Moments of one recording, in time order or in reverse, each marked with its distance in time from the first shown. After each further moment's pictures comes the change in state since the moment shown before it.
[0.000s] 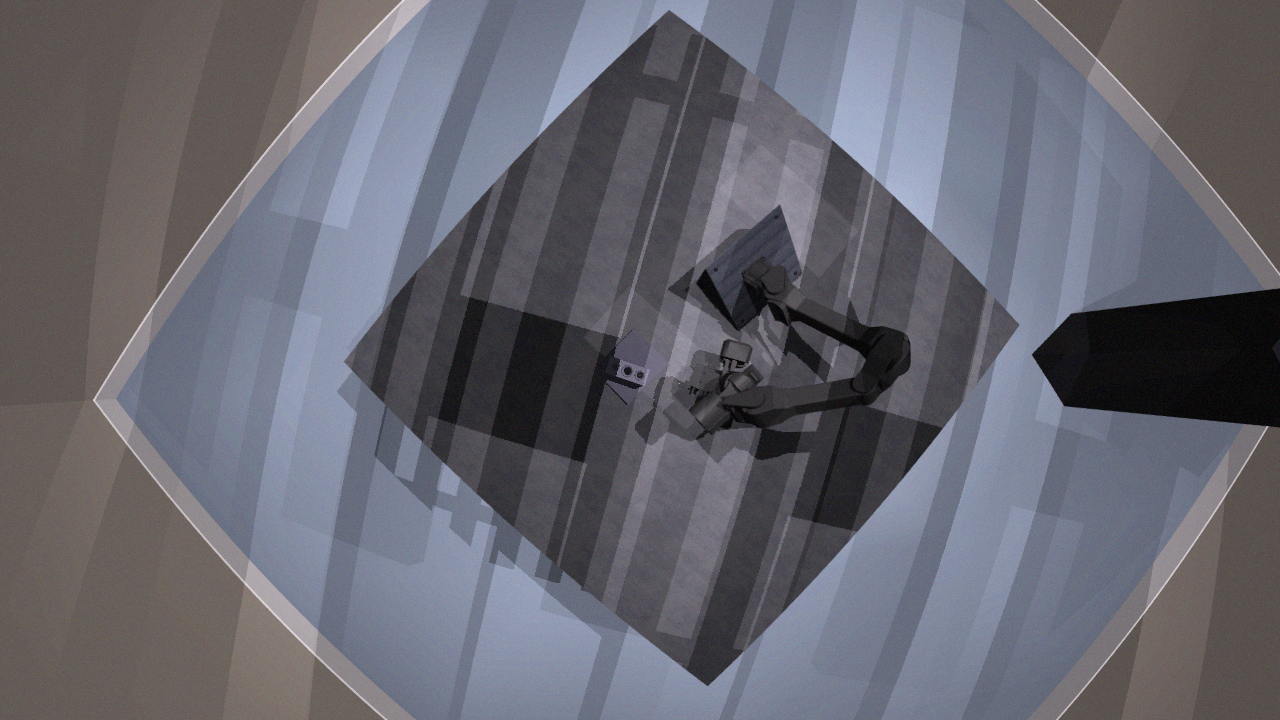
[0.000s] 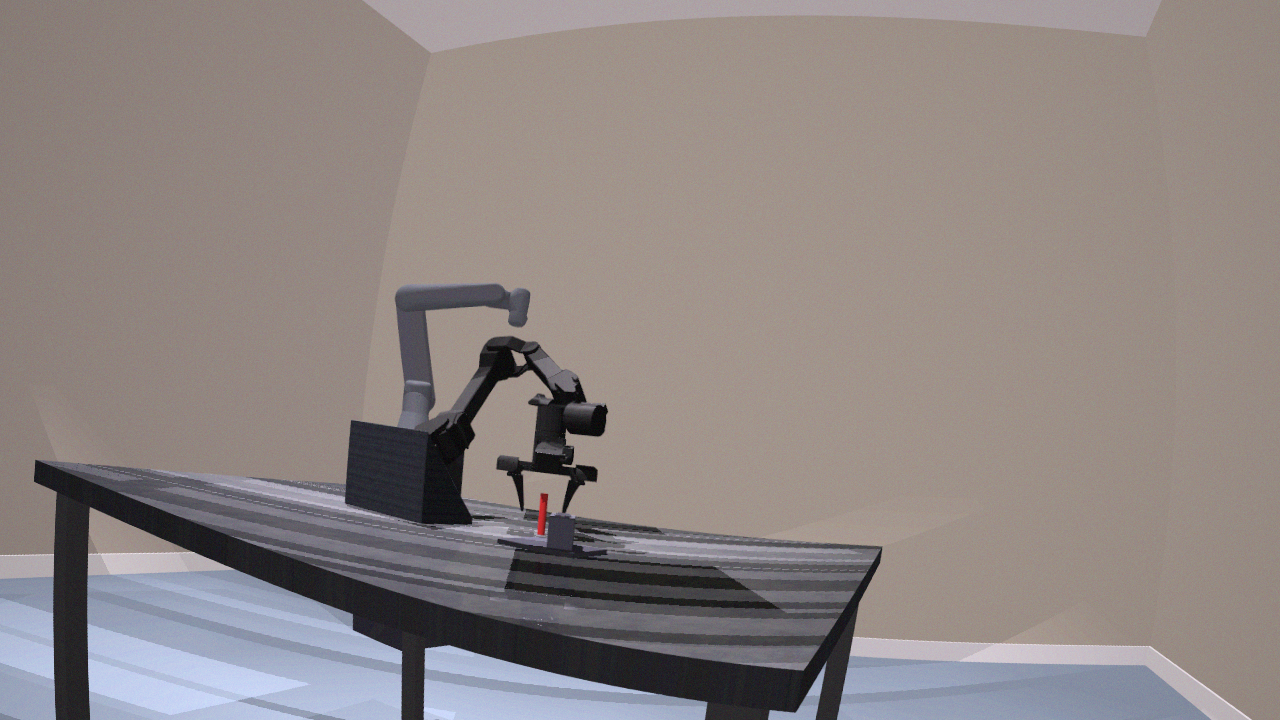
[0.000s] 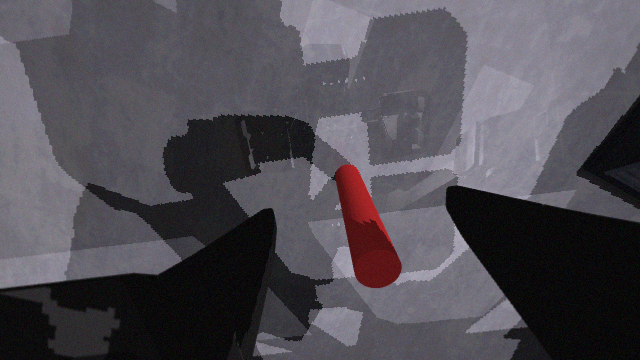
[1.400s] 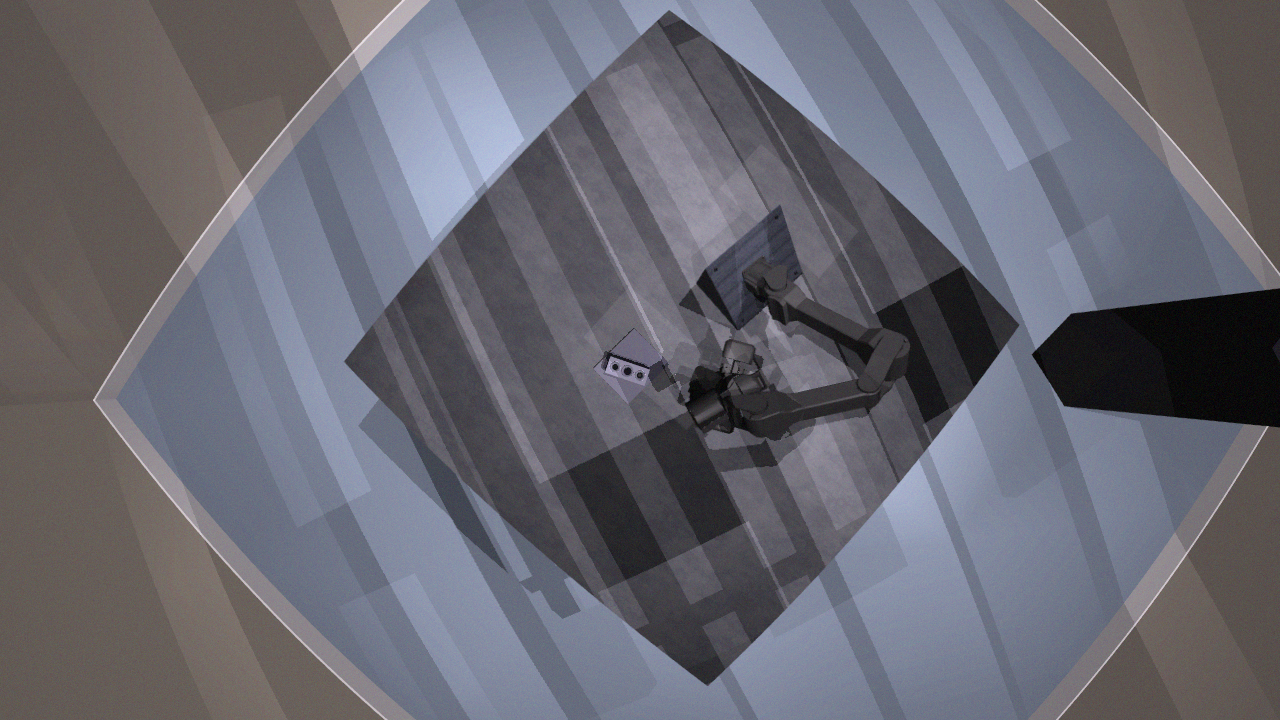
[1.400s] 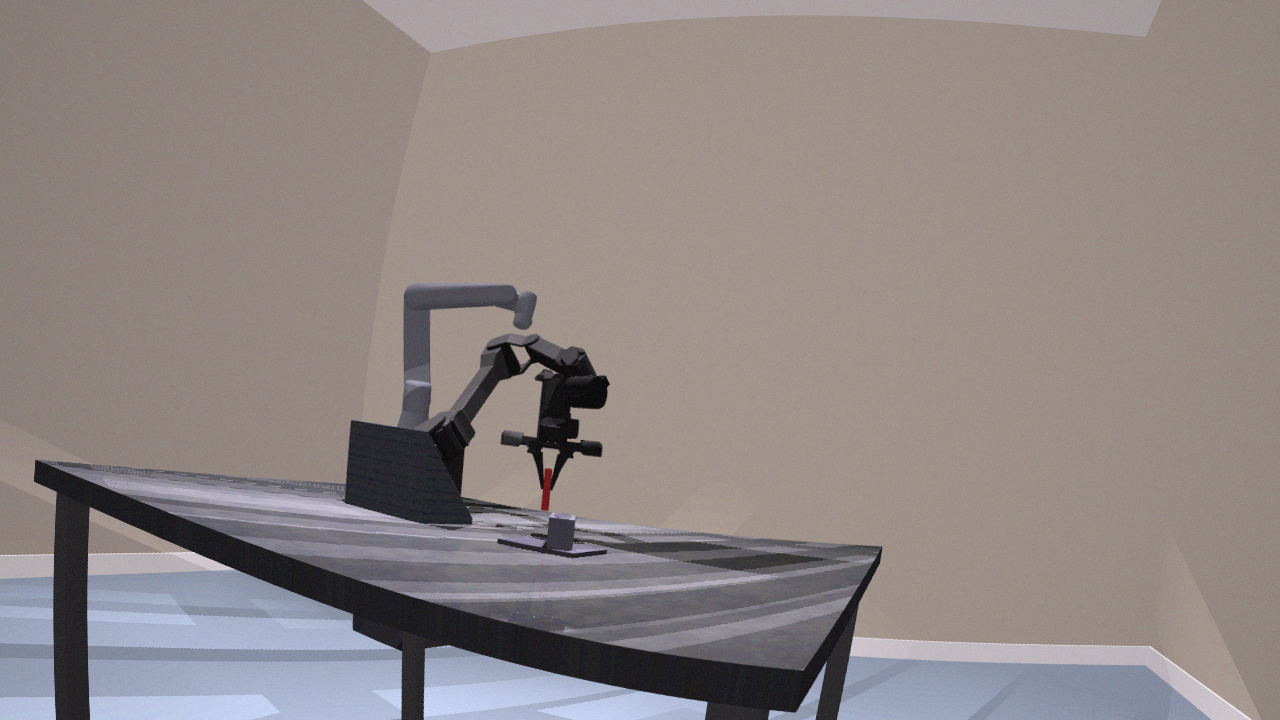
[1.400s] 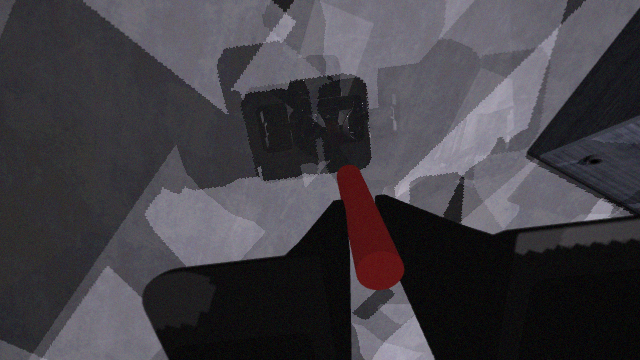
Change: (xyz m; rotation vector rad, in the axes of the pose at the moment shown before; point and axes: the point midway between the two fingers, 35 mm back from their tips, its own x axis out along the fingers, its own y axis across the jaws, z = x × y) arm -0.047 0.004 0.005 0.001 -0.010 -0.002
